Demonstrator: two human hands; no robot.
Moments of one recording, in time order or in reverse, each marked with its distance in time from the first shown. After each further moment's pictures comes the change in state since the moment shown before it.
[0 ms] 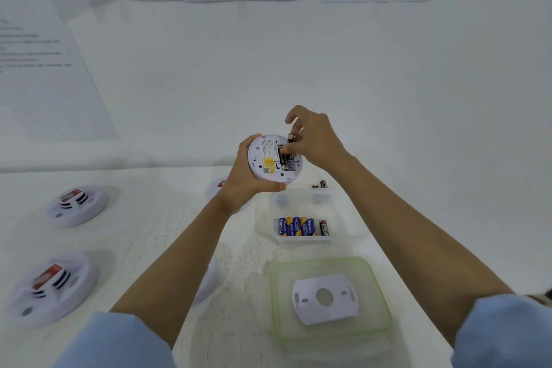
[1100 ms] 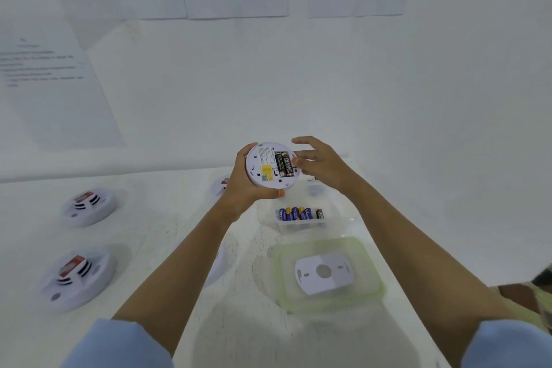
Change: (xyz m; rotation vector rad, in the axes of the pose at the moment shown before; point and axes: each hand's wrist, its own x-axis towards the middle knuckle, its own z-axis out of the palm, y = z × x) left_hand -0.043 0.021 0.007 0.051 0.029 0.019; right_hand -0.065 0.009 0.000 0.415 -0.130 0.226
